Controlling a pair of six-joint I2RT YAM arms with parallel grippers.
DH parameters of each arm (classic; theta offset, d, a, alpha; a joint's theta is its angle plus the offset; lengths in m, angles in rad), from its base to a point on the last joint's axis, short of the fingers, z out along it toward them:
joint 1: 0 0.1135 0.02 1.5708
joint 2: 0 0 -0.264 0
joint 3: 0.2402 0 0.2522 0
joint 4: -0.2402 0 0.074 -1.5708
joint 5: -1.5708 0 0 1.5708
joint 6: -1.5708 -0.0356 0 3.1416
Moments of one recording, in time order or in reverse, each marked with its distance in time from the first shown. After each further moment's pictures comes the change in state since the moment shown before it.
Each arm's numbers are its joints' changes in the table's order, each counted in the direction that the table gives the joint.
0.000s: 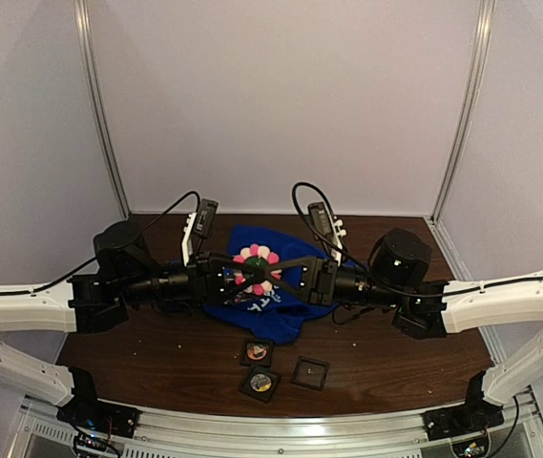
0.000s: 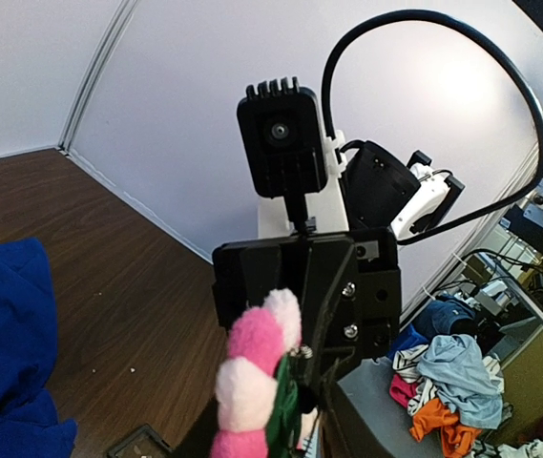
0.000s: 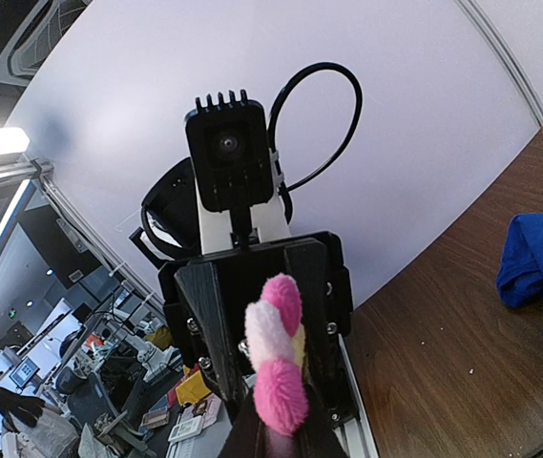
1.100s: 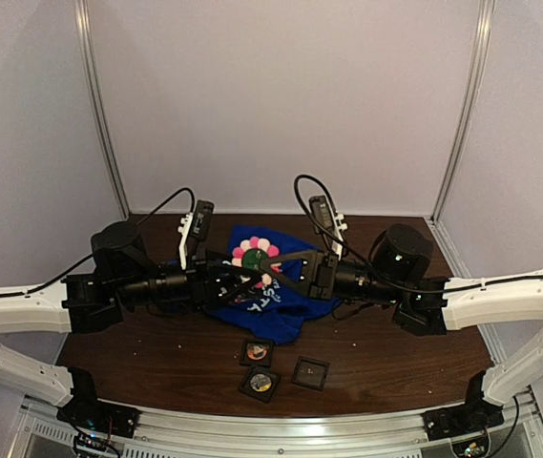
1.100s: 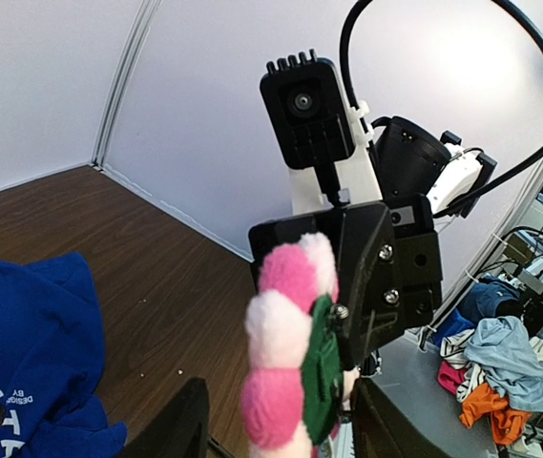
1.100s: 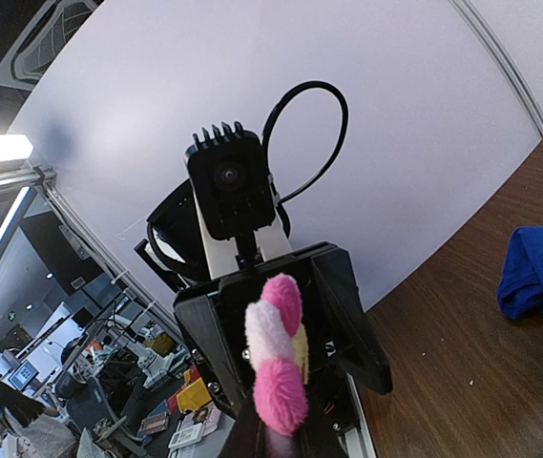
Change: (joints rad) left arm 0.000 0.032 0.000 -0.078 0.078 -0.142; right arm 0.000 0.000 0.026 -0.006 -0.001 0.000
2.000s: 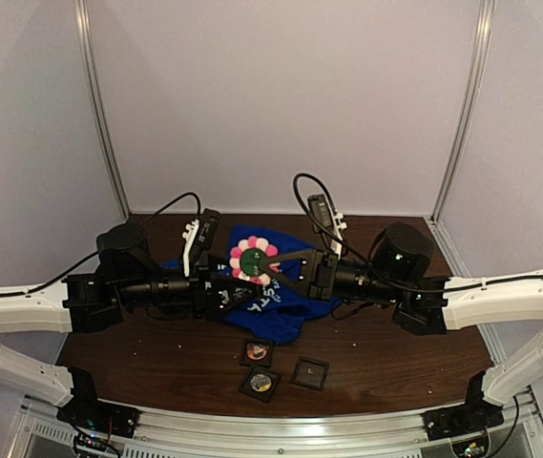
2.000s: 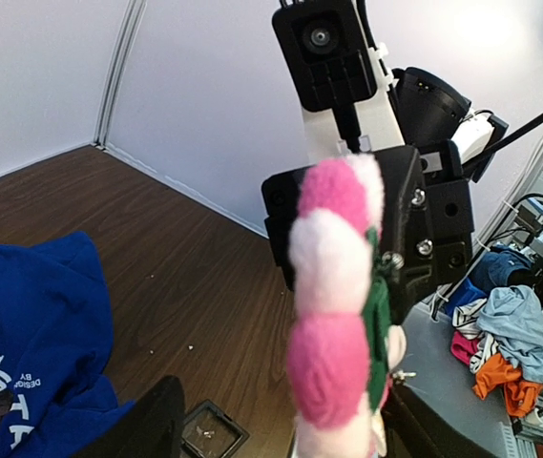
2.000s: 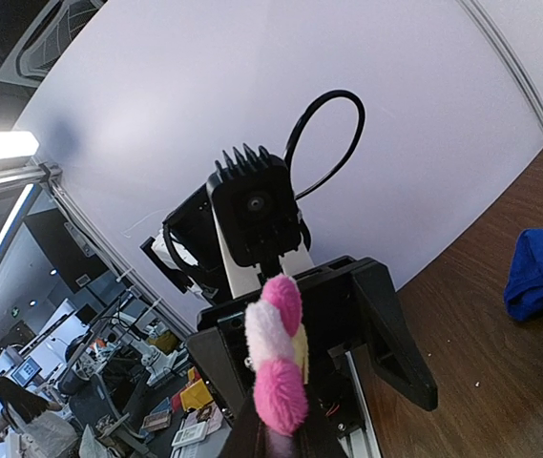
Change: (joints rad) left arm 0.002 -0.003 0.000 -0.076 -0.039 -0.064; right arm 0.003 0.000 0.011 -0.005 0.004 0.002
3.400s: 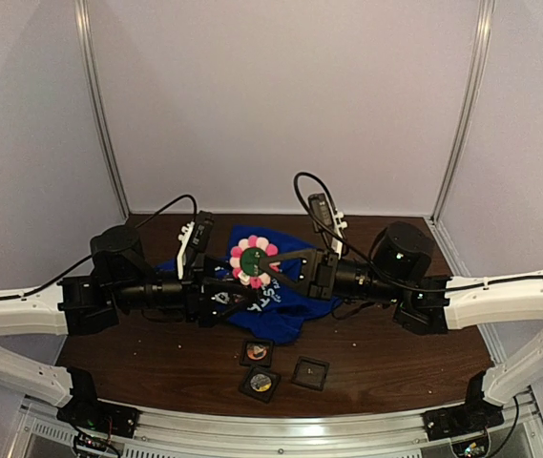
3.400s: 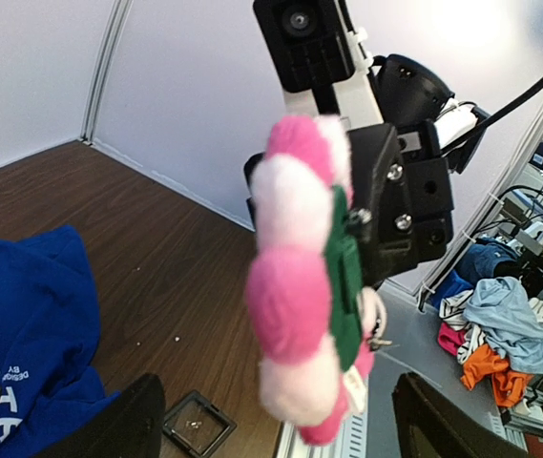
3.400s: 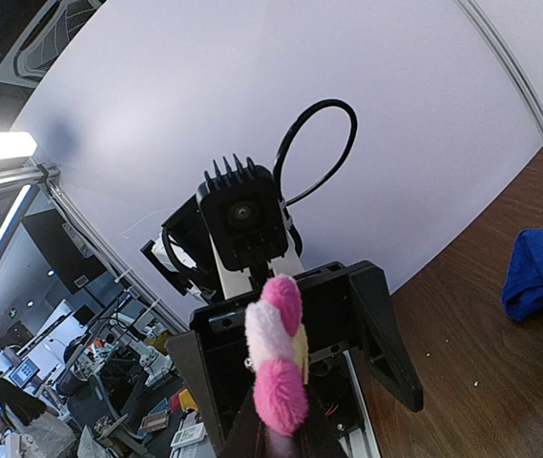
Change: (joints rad) left arm 0.000 0.035 -0.024 0.001 -0.044 0.015; right arm 0.001 0.008 0.006 -0.019 -0.011 0.005
